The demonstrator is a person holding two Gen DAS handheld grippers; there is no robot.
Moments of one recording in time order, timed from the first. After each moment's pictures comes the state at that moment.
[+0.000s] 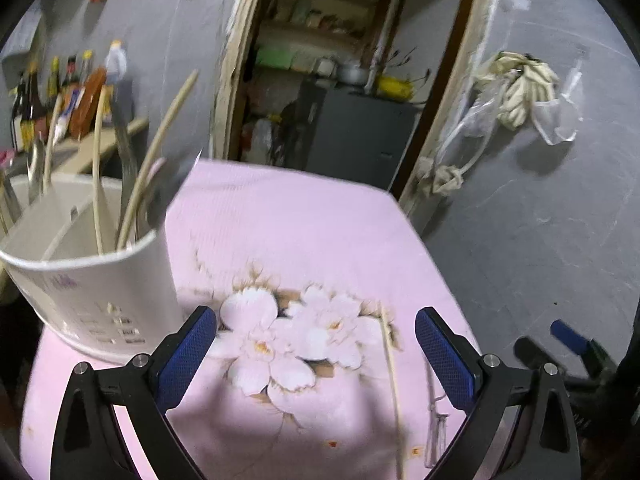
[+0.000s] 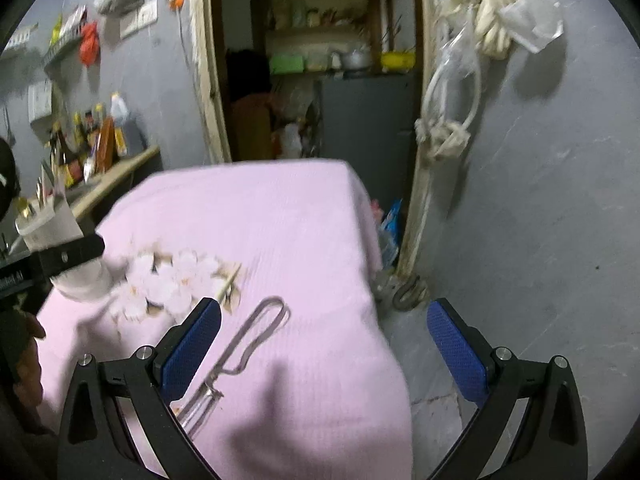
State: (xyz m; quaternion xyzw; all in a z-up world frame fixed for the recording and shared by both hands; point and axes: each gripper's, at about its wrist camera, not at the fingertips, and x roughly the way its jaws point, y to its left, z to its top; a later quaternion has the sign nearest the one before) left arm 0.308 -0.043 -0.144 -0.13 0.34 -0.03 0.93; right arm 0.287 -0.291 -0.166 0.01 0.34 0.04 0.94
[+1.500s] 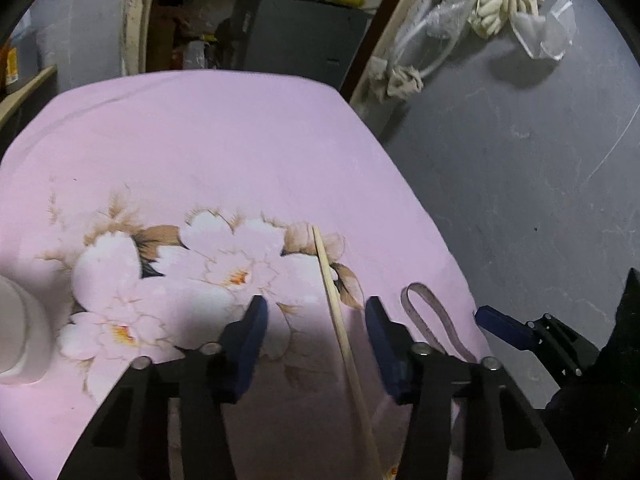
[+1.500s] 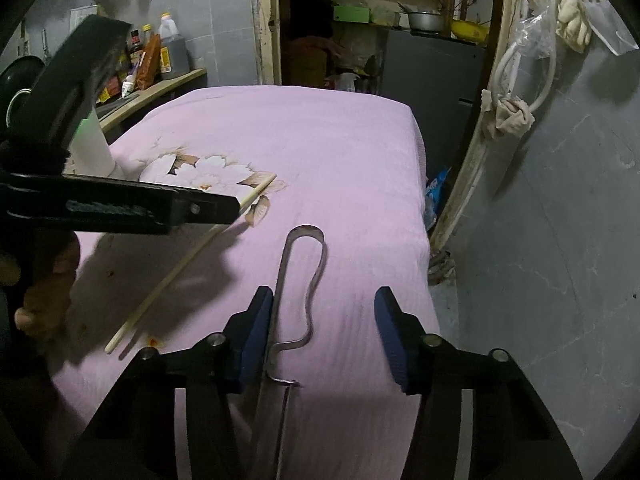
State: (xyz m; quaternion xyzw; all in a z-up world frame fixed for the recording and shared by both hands) left arm 0.379 -0.111 -0.207 -0.10 0.48 -0.16 0.86; right arm 0.291 -0.274 -0.206 -0.06 0.41 0.12 0.90
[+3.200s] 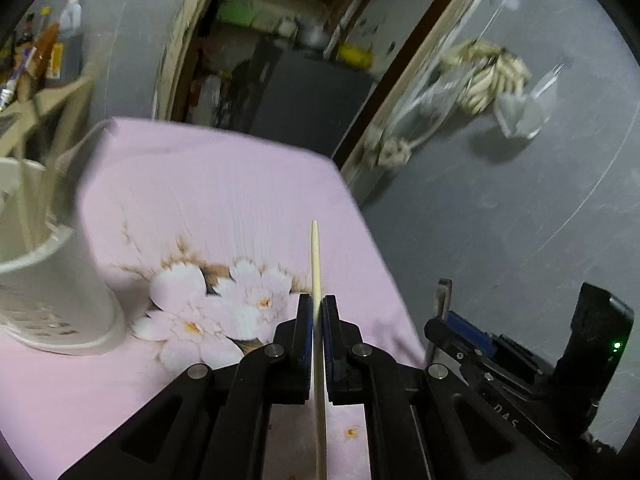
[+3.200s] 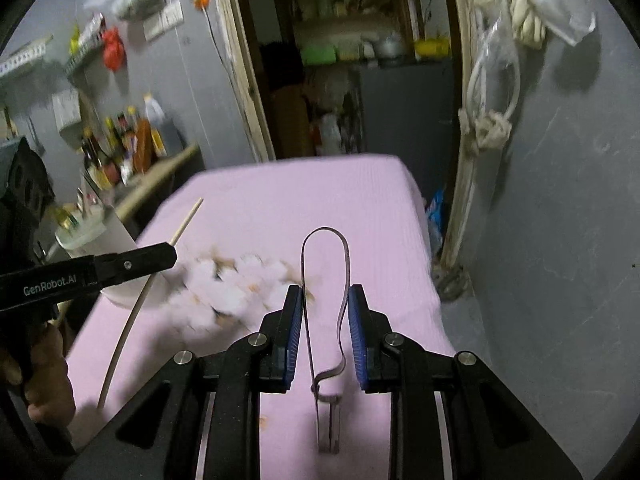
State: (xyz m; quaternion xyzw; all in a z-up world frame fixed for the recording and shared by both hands) left arm 0.317 -0.050 -0.127 -0.18 0.38 -0.15 0.89; right arm 0.274 -0.261 -0.126 0.05 0.33 0.10 0.94
